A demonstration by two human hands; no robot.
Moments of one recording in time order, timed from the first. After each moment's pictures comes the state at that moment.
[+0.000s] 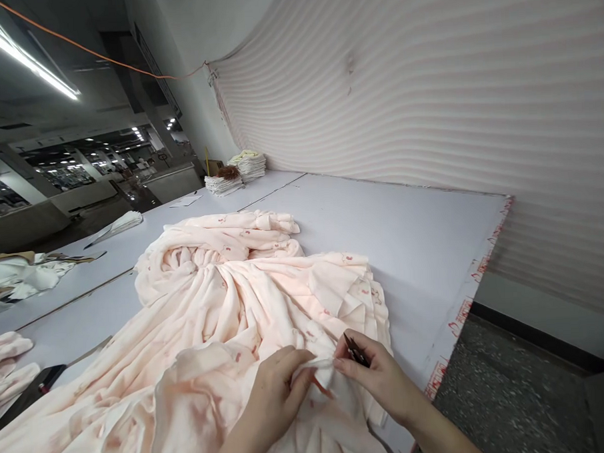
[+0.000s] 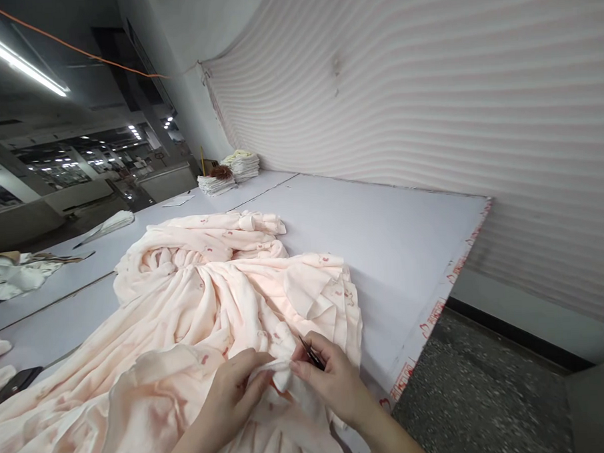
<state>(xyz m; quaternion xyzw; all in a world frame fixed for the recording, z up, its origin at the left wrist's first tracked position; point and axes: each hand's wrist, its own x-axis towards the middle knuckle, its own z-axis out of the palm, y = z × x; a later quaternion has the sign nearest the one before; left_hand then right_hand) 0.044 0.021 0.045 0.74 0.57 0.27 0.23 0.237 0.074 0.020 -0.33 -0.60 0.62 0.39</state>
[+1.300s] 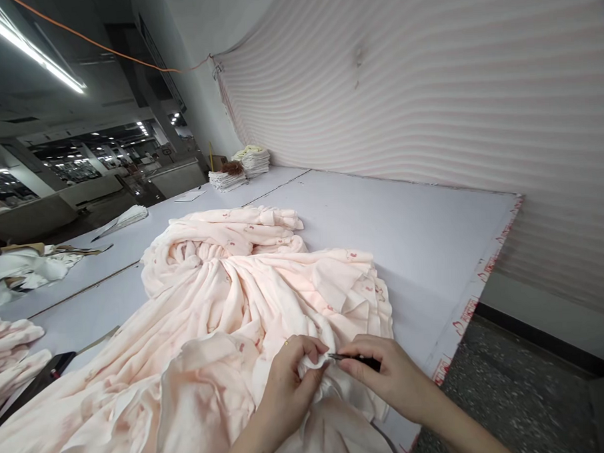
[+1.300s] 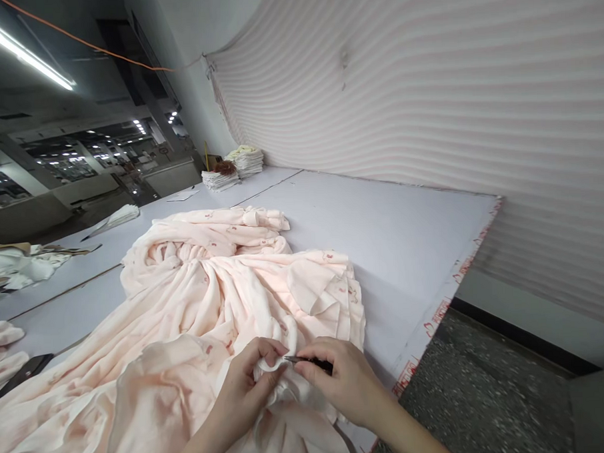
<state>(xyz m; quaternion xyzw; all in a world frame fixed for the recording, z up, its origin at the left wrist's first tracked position) 0.063 0.022 0.038 0.64 0.55 0.41 0.36 0.252 0.073 0.038 -0.37 -0.74 0.49 0.29</state>
